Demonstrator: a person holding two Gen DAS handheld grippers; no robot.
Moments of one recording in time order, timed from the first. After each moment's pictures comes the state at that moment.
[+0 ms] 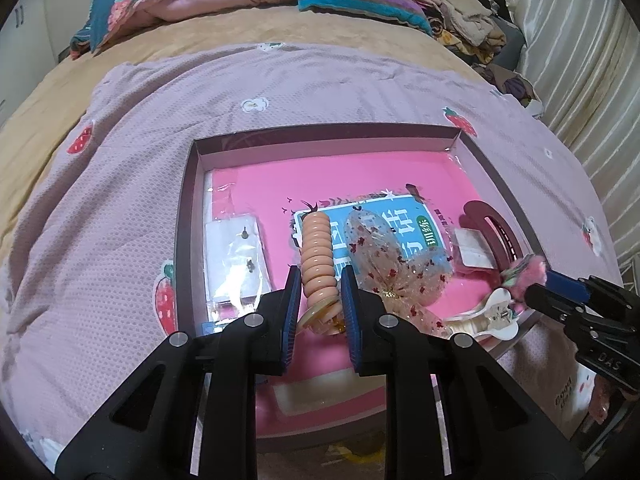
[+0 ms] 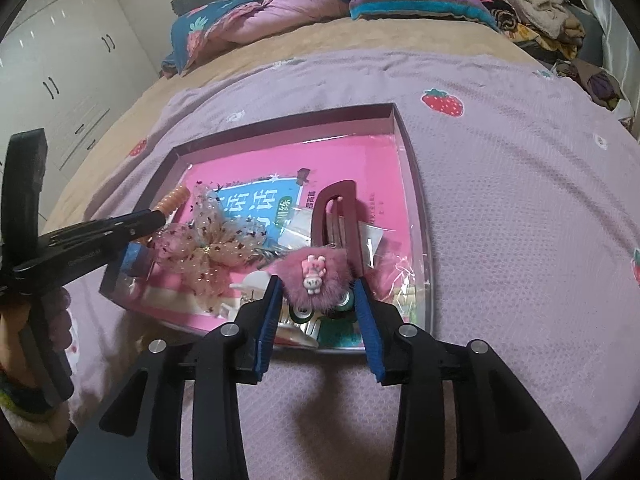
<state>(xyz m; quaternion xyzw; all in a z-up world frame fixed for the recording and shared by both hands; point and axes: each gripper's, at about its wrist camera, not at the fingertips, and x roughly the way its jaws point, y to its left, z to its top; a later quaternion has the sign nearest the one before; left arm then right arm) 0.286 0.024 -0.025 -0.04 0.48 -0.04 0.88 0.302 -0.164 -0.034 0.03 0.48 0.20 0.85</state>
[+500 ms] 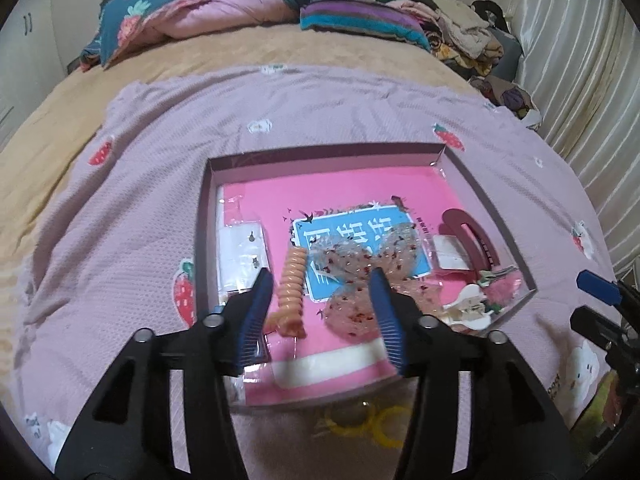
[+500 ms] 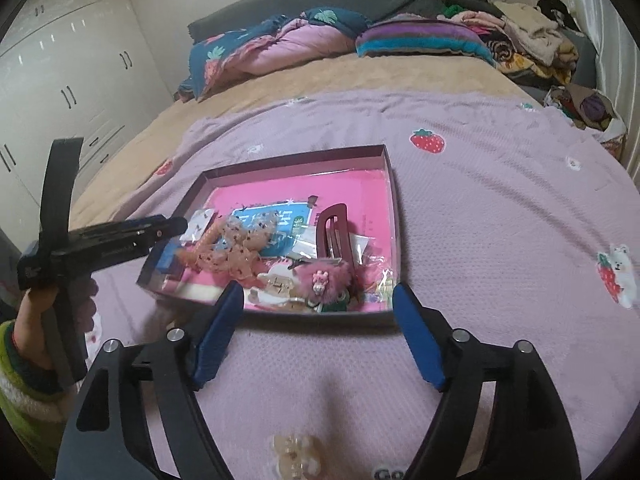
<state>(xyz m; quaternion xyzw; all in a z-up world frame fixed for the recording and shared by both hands) 0.260 0.017 0.005 -0.04 0.45 -0.03 0.89 0.250 -0.192 0.013 0.03 0.43 0.21 0.88</state>
